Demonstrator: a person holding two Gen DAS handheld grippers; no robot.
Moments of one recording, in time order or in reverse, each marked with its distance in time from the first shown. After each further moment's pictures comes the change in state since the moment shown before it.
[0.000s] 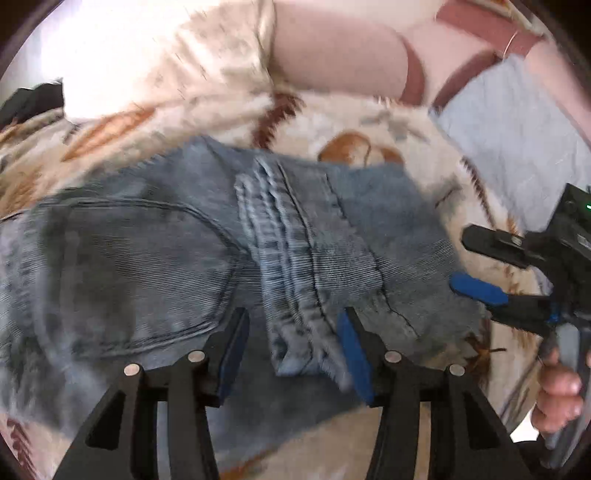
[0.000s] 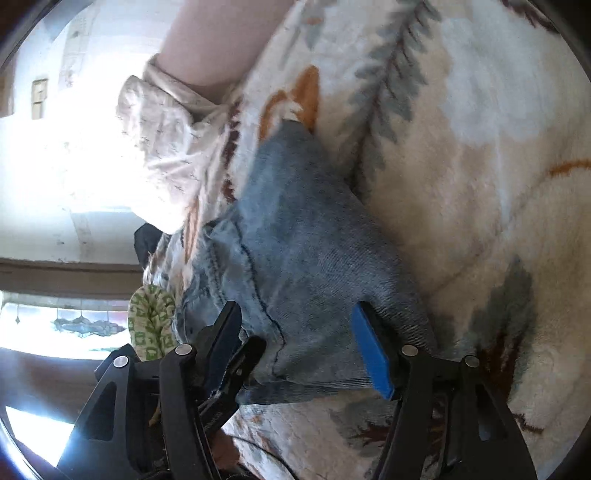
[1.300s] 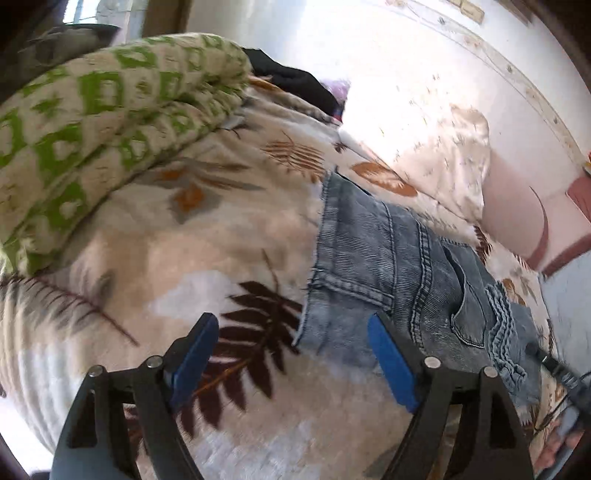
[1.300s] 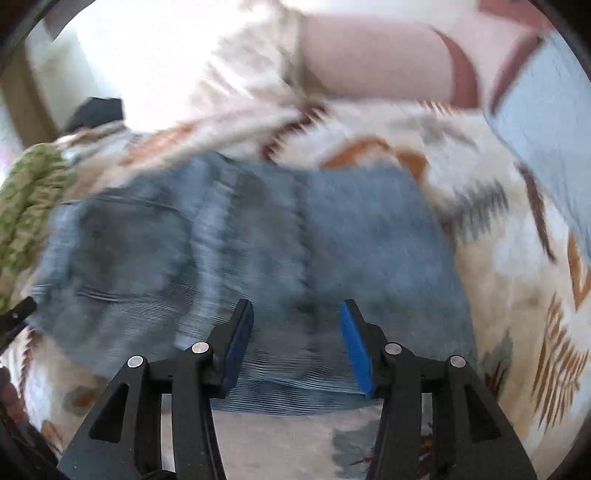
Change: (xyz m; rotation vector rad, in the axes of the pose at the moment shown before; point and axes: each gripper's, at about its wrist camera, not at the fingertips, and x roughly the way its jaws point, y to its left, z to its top) left arm -0.118 0.203 -0.119 -0.544 -0.299 0.300; right arm 0.069 0.126 -0.109 -0.762 -0.171 -0.520
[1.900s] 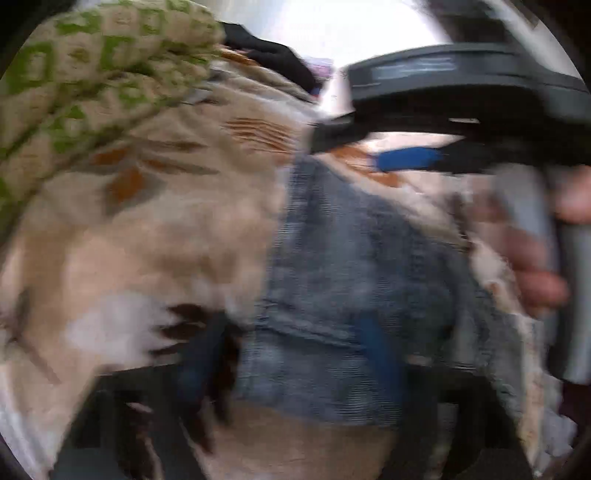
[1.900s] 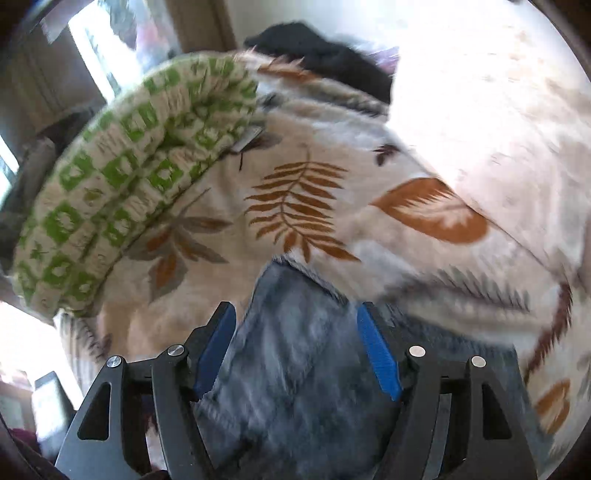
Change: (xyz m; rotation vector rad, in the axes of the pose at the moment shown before) left arm 0.054 -0.016 0.021 -0.021 0.102 -0.193; right arm 0.105 0.277 0.129 -0.546 0.245 0.348
